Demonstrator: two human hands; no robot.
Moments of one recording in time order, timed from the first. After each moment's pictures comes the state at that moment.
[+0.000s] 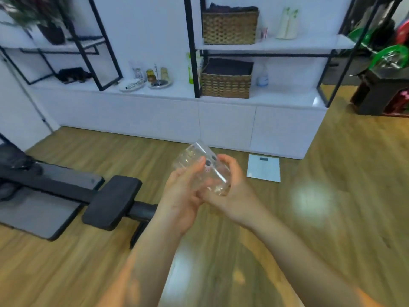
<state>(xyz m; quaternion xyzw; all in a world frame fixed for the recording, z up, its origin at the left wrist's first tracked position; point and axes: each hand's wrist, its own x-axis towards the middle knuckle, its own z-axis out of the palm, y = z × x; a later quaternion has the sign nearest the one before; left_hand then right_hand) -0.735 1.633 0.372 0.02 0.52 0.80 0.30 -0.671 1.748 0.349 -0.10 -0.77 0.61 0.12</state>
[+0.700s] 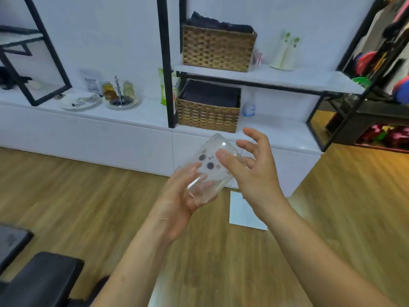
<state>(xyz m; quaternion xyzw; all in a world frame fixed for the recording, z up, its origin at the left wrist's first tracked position) -1.113 1.844 0.349 0.12 0.45 0.82 0.35 -1.033 1.981 0.395 -0.20 -0.72 0.60 0.30</state>
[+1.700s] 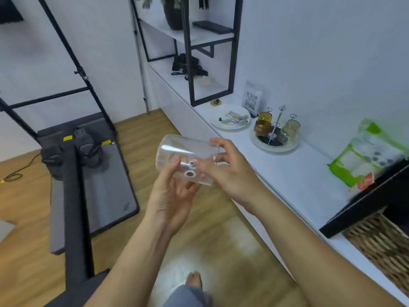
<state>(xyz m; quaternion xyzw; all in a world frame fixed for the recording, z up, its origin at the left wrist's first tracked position) -1.676 1.771 0.336 -0.07 0.43 0.90 -0.06 -1.735 1.908 0.355 0.16 -0.76 0.62 -0.14</state>
